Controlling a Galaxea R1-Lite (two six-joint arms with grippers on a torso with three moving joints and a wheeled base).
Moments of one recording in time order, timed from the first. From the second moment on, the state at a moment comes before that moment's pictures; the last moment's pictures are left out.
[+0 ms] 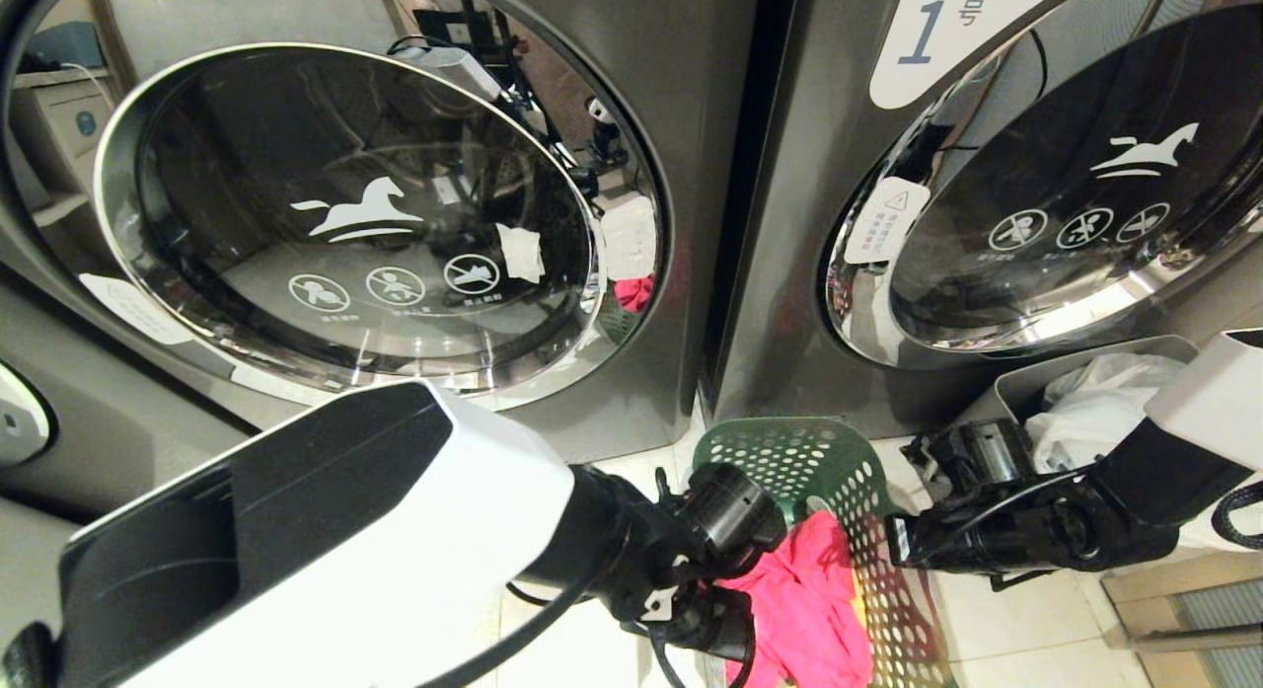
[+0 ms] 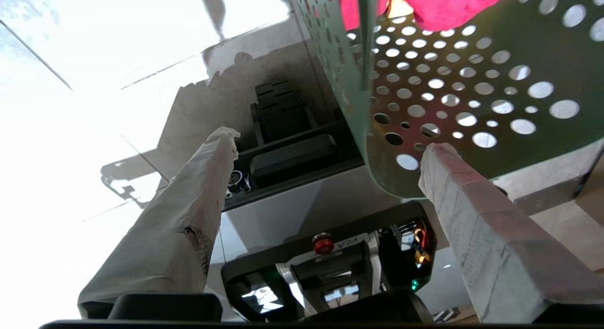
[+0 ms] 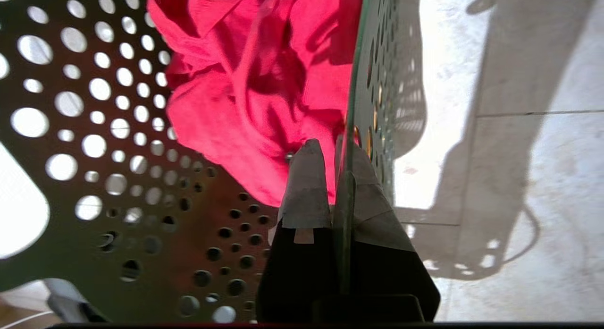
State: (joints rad) left arm -0.96 2.29 -1.43 0.25 0.13 -0.54; right arm 0.10 2.15 -0.81 -0.41 0.16 0.20
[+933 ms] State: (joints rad) left arm -0.96 2.23 -1.43 0.25 0.13 -0.55; right arm -0.08 2.14 -0.92 -0.36 0.14 -0.02
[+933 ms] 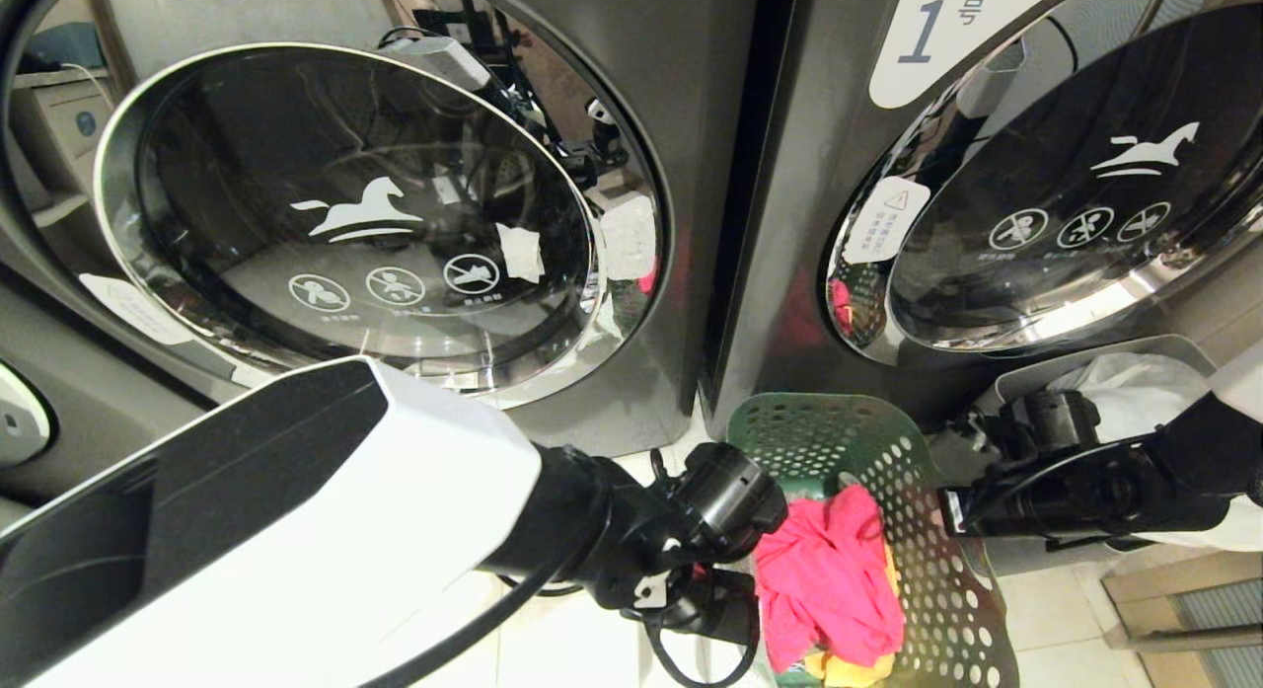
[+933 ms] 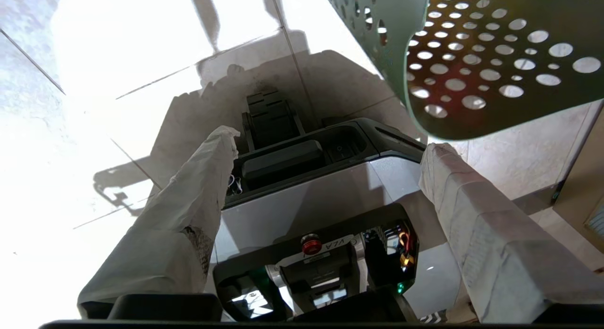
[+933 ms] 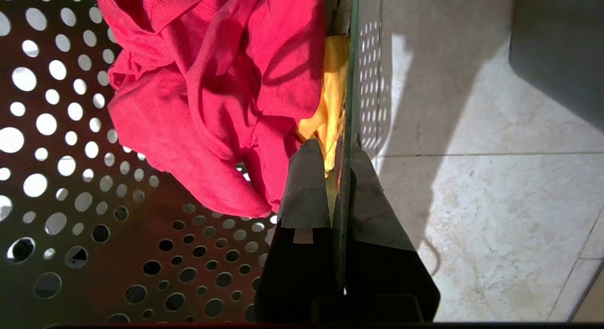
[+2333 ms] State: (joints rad) left arm -0.95 2.14 -1.38 0.26 0.12 -0.55; right arm -0.12 2.13 -0.94 -0.30 0.12 -0.10
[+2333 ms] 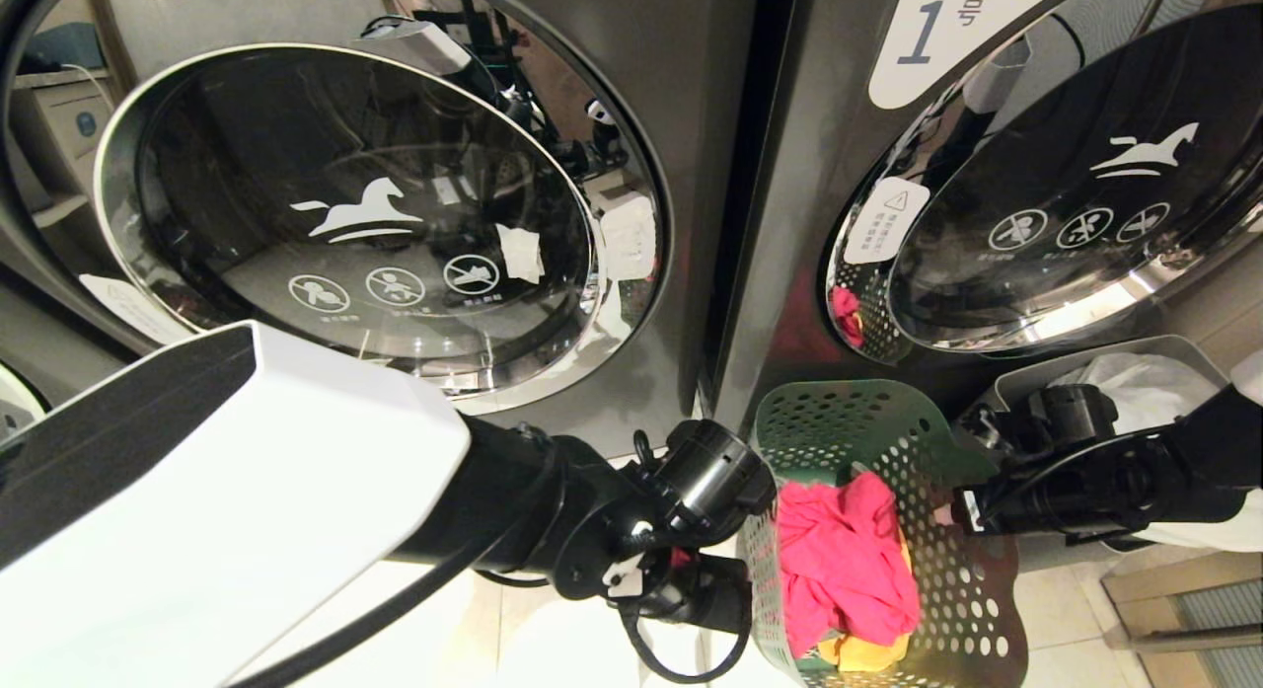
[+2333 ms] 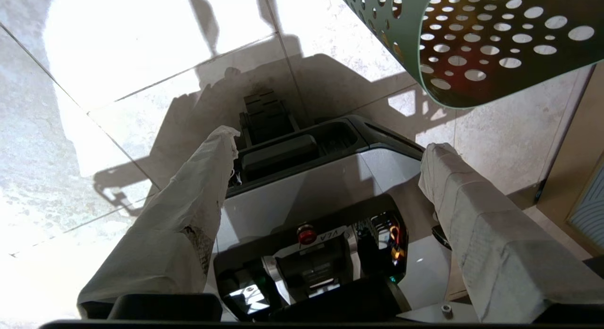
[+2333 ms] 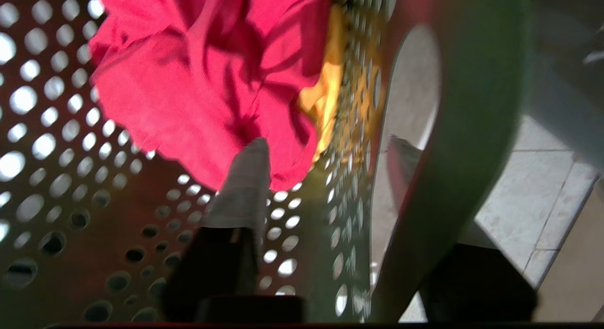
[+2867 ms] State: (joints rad) left arm -0.95 1.86 -1.14 0.25 0.17 -0.58; right arm -0.06 1.71 -0.67 -0.27 0.14 -0.05
